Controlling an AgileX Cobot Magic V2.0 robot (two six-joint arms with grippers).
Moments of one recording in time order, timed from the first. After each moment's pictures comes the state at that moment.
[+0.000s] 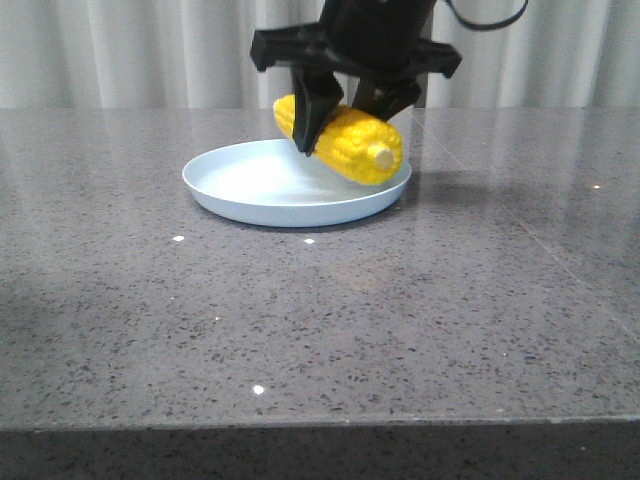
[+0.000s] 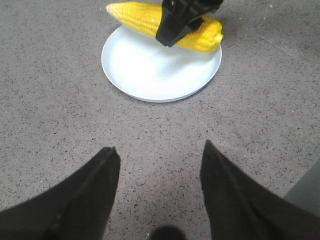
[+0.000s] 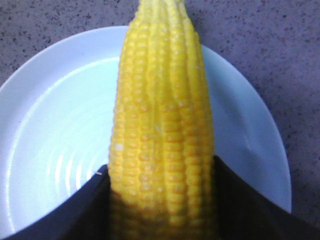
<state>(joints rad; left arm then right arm) -0.59 0.77 -0.88 -0.04 0.80 0.16 0.53 1.88 -1.58 0.06 0.72 0.13</state>
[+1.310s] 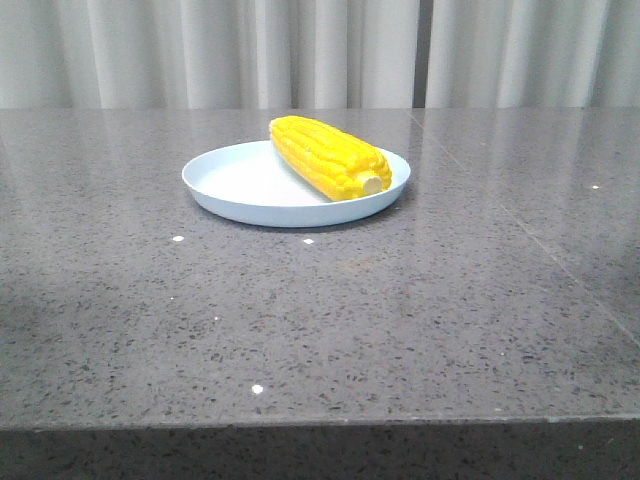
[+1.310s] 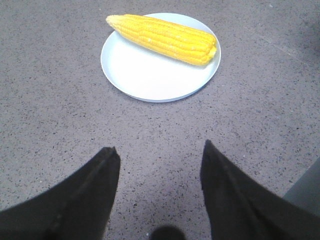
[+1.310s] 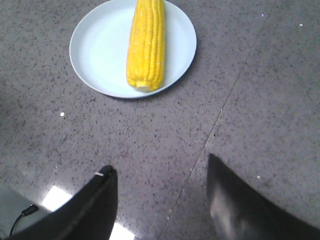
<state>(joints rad) -0.59 0.77 -0.88 -0.04 0.80 0.16 0.54 0.89 -1.04 0.00 0.93 0.13</state>
